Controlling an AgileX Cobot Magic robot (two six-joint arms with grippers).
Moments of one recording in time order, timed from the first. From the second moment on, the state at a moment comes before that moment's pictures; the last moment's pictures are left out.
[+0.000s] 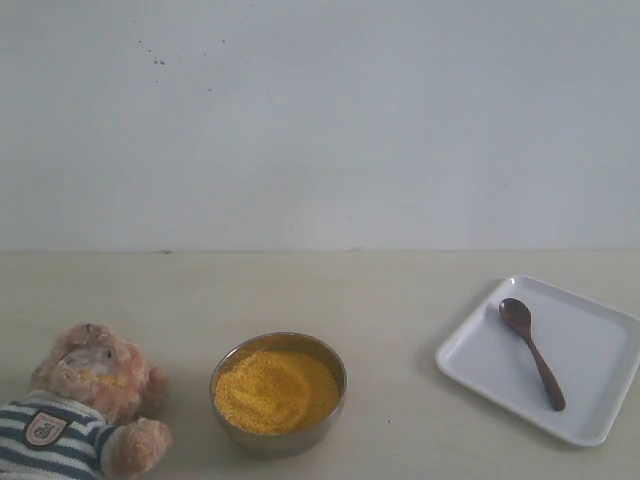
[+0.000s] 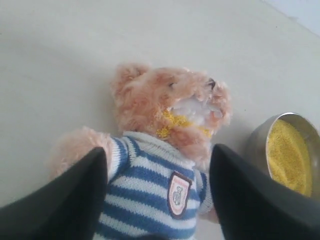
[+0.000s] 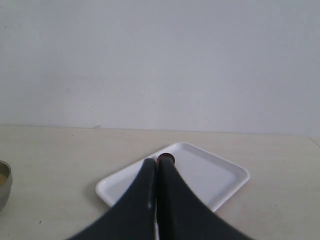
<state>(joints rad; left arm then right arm) 0.37 1.23 -0.66 -0.95 0.65 0.71 0.12 0.02 0.00 0.08 0.06 -0.07</state>
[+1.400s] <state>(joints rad) 0.35 1.07 -0.84 -1.18 0.86 0.68 0.12 0.02 0.00 0.08 0.06 -0.07</state>
